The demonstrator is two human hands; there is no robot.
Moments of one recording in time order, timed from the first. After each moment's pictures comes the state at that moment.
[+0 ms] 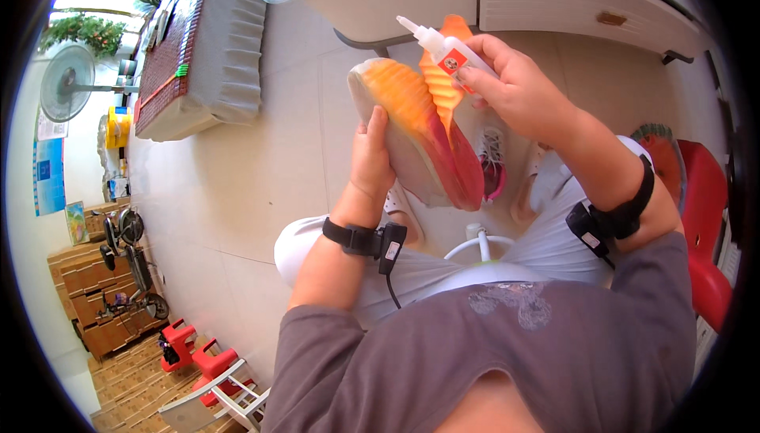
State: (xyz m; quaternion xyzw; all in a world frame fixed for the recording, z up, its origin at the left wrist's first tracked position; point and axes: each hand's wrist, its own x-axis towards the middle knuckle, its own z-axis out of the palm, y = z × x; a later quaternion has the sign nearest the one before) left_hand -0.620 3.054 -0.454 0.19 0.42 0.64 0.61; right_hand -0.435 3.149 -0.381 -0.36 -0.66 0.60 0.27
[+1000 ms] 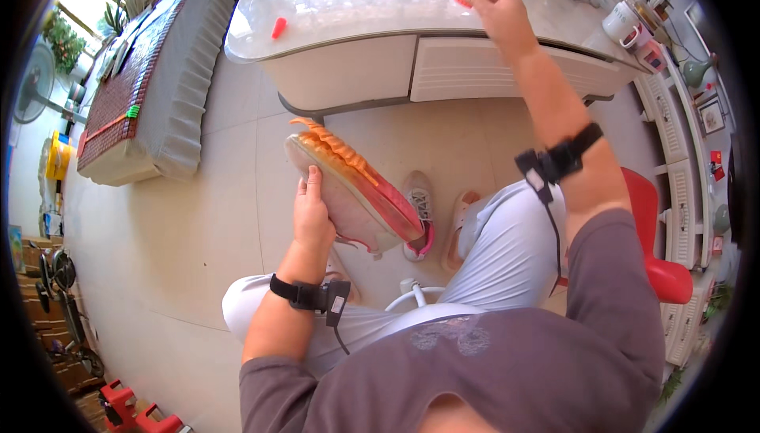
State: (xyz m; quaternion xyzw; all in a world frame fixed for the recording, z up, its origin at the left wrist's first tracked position) left_hand -0.626 3.052 -0.455 0.12 0.46 0.67 0.56; right_hand -0.400 3.304 -0.339 -0.39 -0.64 0.35 0.56
